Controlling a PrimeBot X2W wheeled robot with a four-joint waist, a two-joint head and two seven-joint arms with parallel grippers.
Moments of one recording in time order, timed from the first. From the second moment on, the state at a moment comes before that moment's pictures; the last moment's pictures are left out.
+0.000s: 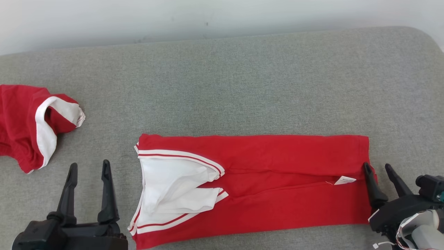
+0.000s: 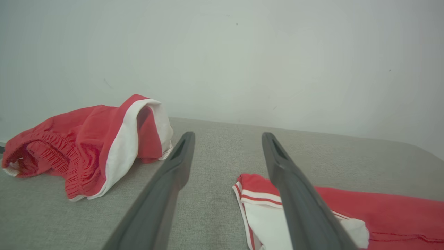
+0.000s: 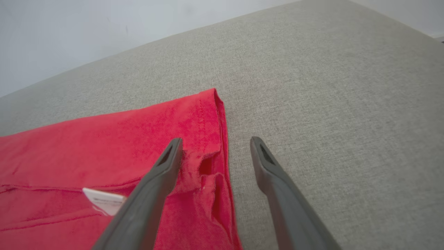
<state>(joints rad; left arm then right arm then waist) -0.03 0.11 -0.02 -0.07 -0.25 0.03 -0.26 -0.33 -0.43 0.33 0.63 0.76 0.13 -0.26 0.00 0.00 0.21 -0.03</state>
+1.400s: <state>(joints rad) 0.03 0.05 0.07 -0.01 -0.18 -0.03 -0.26 -0.37 -0.54 0.27 0.73 0.80 0.13 -0.26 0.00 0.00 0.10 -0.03</state>
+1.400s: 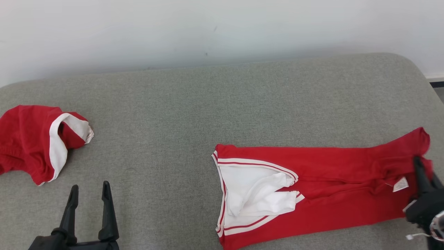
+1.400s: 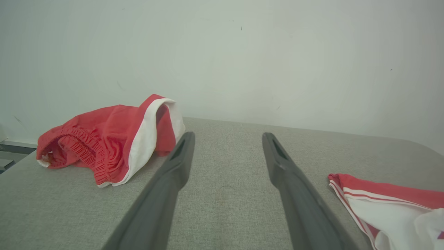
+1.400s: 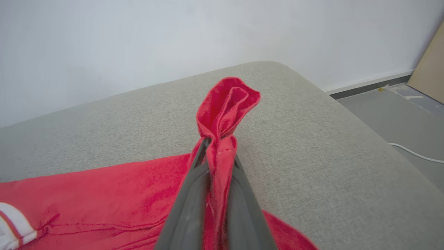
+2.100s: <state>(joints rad) 0.03 0.05 0.02 0.01 -0.19 -0.02 -0.26 -0.33 -0.28 0.46 0.38 0.72 0.13 -0.17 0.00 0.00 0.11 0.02</state>
